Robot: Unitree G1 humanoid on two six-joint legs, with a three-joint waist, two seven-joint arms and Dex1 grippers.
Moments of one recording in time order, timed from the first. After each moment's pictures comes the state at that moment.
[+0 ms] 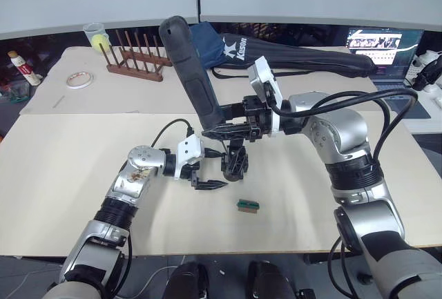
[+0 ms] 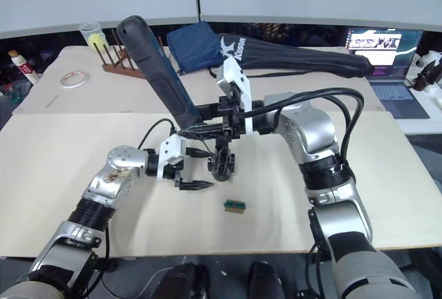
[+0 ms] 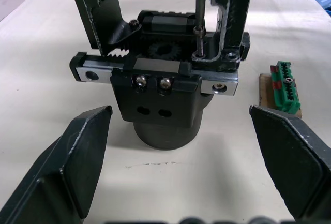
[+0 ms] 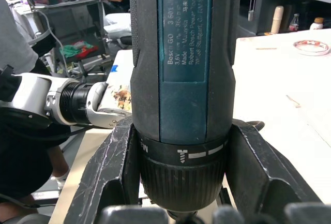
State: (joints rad) left arm -0.59 0.45 -0.22 0.32 -0.18 0.07 -1.24; right arm -0.95 -0.40 0.17 0.07 0.49 0.66 1.19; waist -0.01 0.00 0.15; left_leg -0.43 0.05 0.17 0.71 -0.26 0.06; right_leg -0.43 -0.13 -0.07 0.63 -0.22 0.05
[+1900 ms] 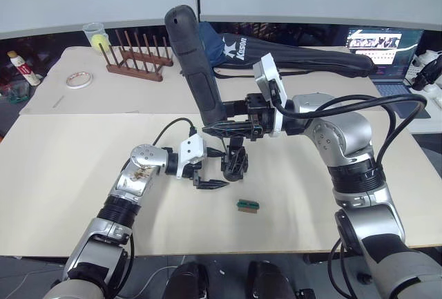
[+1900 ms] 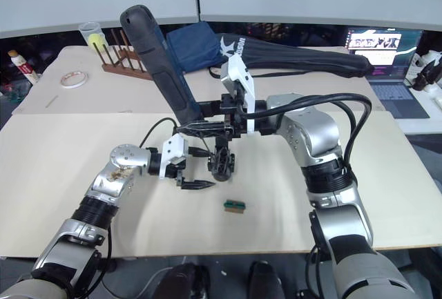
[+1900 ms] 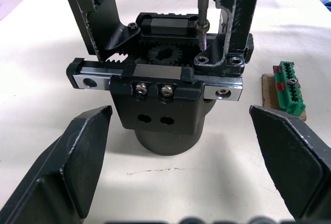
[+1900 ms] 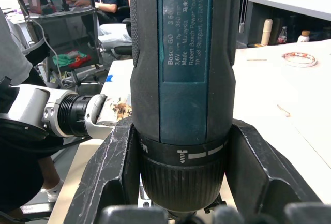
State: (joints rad) left arm -0.61 0.44 -0.22 0.33 -0.16 0.07 -1.26; right arm -0.93 -0.39 0.15 0.03 0.52 0.65 1.15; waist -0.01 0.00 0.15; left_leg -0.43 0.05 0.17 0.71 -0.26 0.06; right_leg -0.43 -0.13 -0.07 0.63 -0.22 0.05
